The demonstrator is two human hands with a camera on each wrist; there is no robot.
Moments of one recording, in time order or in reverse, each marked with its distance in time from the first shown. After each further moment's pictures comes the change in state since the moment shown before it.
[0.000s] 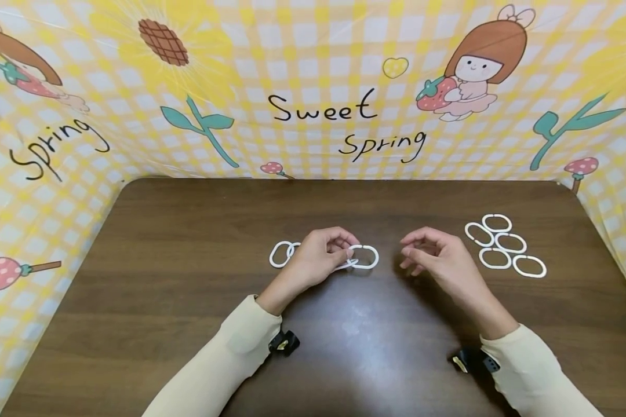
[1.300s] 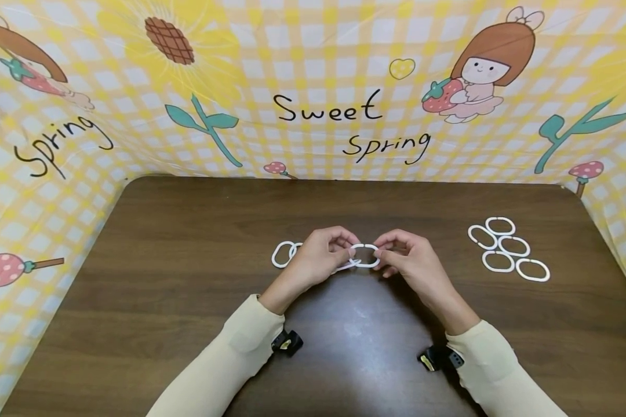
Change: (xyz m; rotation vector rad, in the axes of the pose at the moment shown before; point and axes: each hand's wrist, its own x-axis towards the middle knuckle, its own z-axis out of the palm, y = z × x) left_hand 0.000 0.000 -0.001 -0.055 0.006 -0.025; right_hand 0.022 0.006 0.047 0.202 -0.034 0.125
